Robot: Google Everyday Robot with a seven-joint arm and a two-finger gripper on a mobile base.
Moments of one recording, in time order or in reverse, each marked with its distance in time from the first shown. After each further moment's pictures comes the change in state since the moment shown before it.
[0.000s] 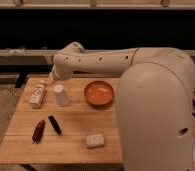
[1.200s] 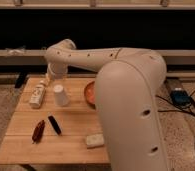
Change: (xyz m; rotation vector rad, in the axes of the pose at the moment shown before) arm -0.010 0.006 0.044 0.021 0.159 -0.112
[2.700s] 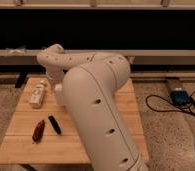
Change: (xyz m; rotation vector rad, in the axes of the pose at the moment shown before) arm 0.018 -0.015 0.069 0.115 0.234 -0.044
